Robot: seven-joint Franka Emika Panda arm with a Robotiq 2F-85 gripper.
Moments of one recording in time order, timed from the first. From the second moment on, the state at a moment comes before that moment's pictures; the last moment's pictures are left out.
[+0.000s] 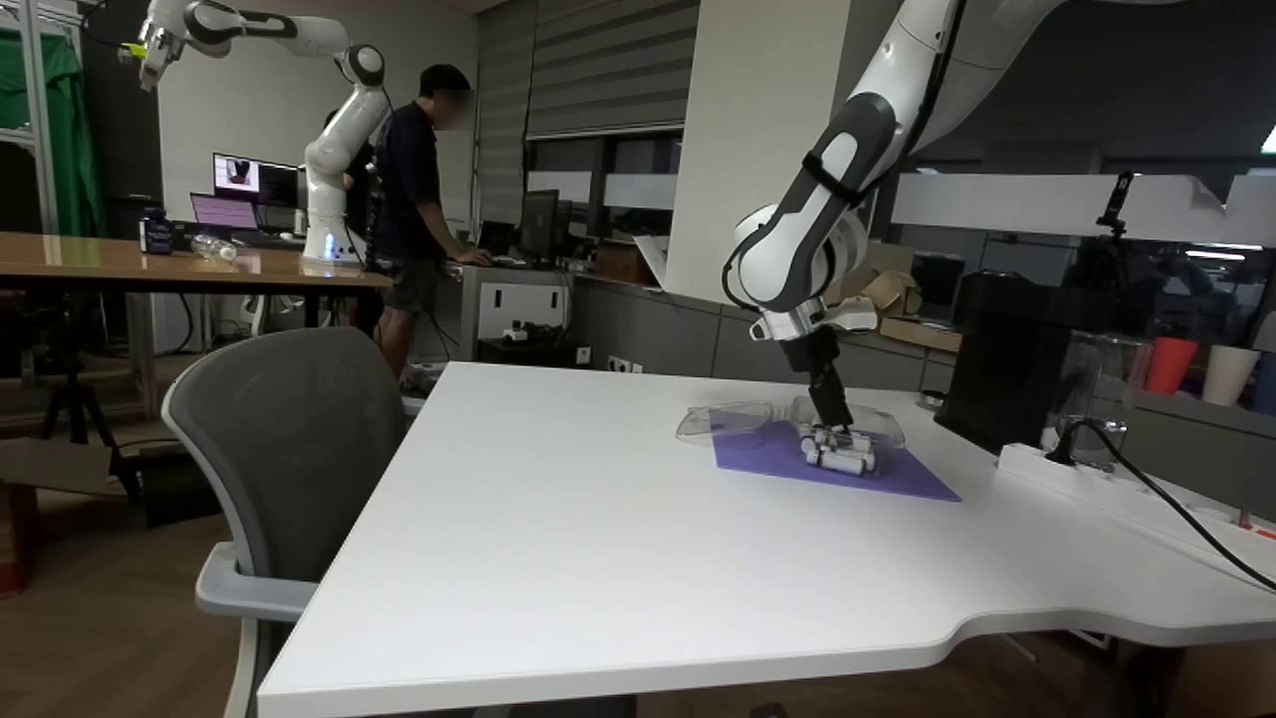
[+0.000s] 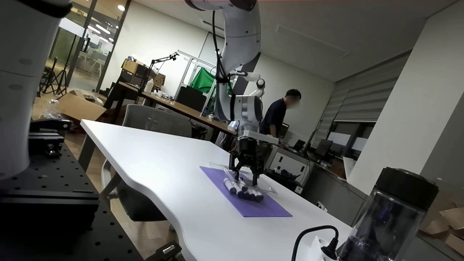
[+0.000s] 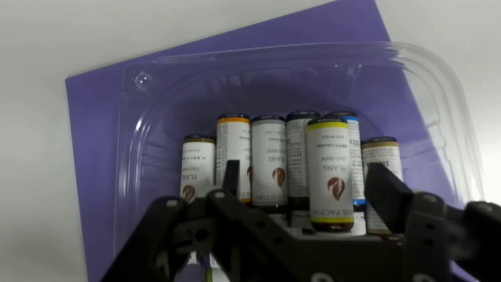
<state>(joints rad) 0.04 0.87 -0.08 -1.54 -0.53 2.12 -0.63</state>
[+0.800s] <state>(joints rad) 0.01 0.88 -0.04 -1.48 -0.43 2.06 -0.63</state>
